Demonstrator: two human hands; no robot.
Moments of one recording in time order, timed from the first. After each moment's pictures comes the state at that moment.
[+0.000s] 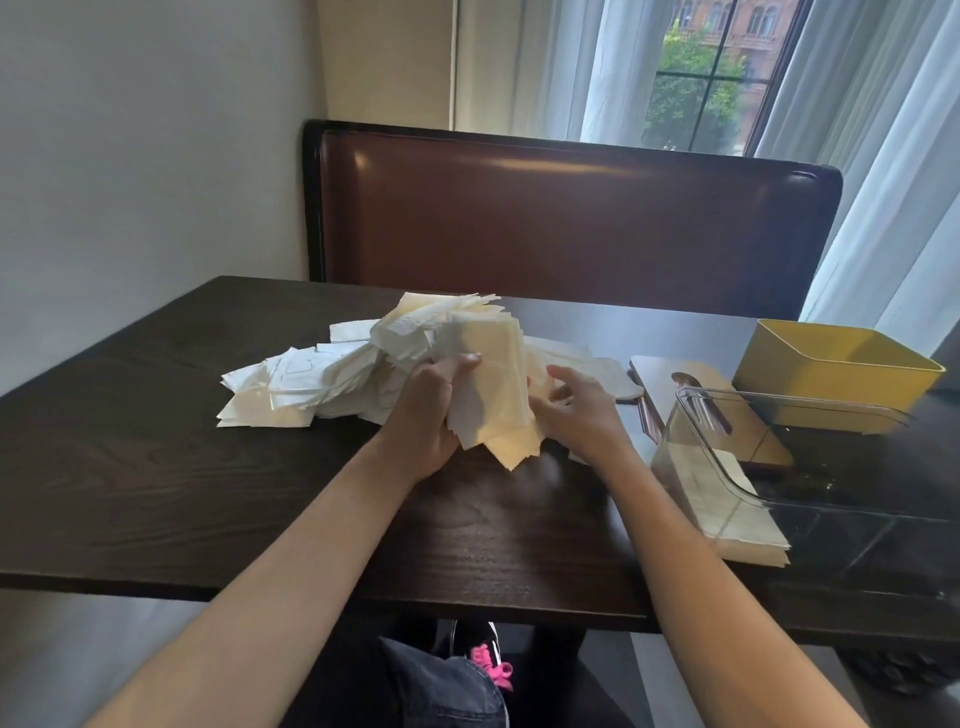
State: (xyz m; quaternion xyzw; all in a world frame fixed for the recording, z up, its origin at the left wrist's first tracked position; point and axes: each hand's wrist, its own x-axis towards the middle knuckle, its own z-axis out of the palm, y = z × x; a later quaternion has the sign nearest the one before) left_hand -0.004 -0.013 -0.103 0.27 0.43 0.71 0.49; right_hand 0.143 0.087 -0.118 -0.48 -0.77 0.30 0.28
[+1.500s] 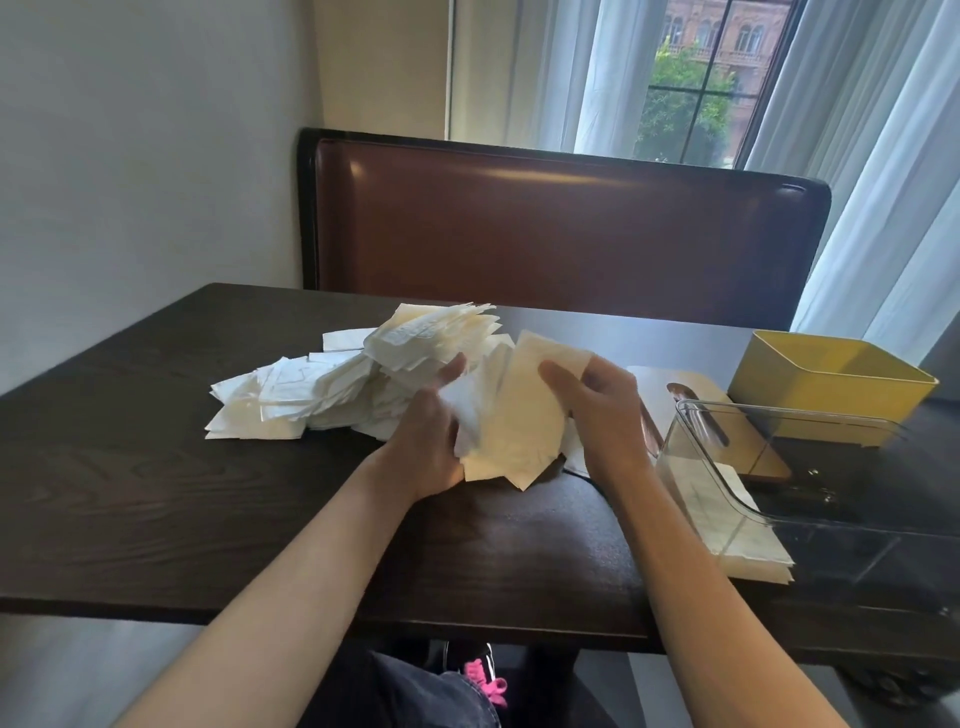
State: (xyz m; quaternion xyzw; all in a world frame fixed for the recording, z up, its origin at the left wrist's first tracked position) left_hand 0.010 -0.016 -0.099 0.26 0.42 0.69 0.53; right_hand 0.149 0.068 -0.099 -0.29 -0.62 0.49 0.53
